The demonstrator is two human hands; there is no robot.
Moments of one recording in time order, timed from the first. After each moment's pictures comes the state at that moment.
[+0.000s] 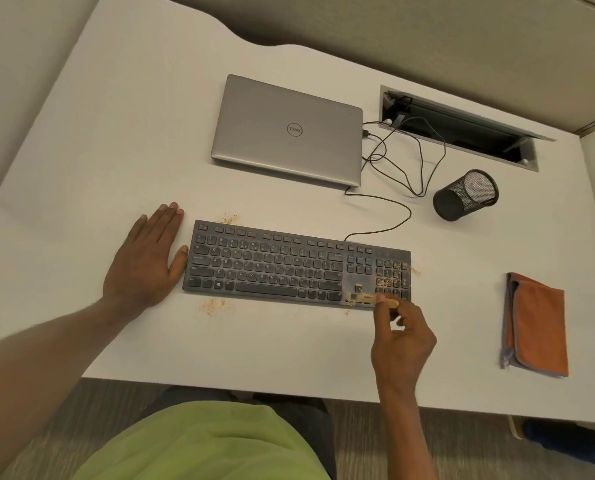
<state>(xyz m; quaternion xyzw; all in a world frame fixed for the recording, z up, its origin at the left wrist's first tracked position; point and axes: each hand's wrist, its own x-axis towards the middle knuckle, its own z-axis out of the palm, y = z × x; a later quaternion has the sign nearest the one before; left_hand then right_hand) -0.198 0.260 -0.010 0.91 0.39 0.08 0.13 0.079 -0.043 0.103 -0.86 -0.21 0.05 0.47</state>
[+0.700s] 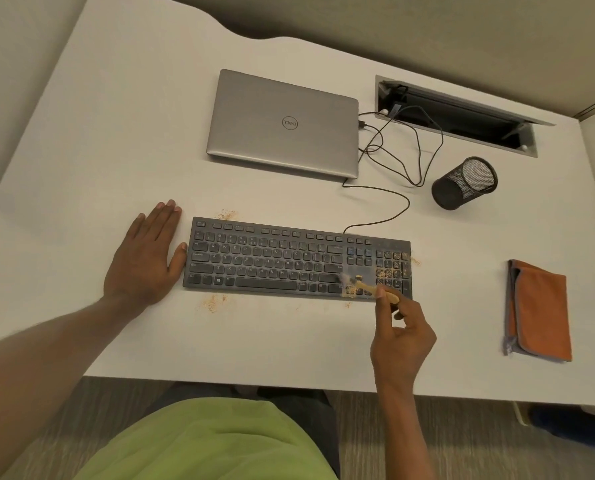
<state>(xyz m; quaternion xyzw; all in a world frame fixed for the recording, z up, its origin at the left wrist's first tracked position) -0.198 0.259 -0.008 0.91 0.39 0.07 0.13 0.068 -0.046 0.101 -0.85 -0.18 0.04 0.49</state>
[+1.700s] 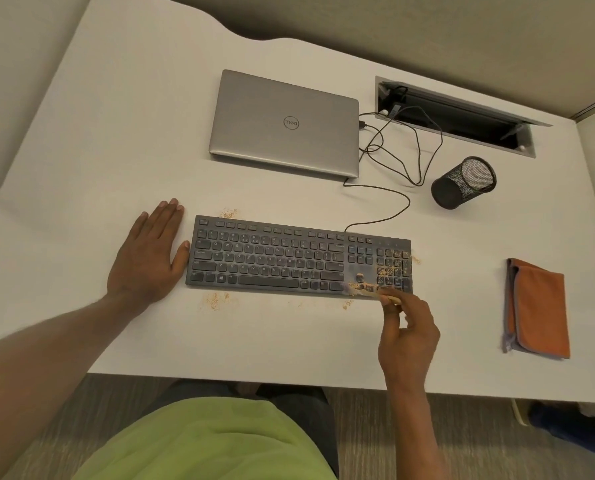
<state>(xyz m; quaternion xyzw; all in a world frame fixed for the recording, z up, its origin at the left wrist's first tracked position) -0.198 0.259 -0.009 0.91 0.39 0.07 0.13 0.078 -0.065 0.096 -0.87 -0.28 0.04 0.41</state>
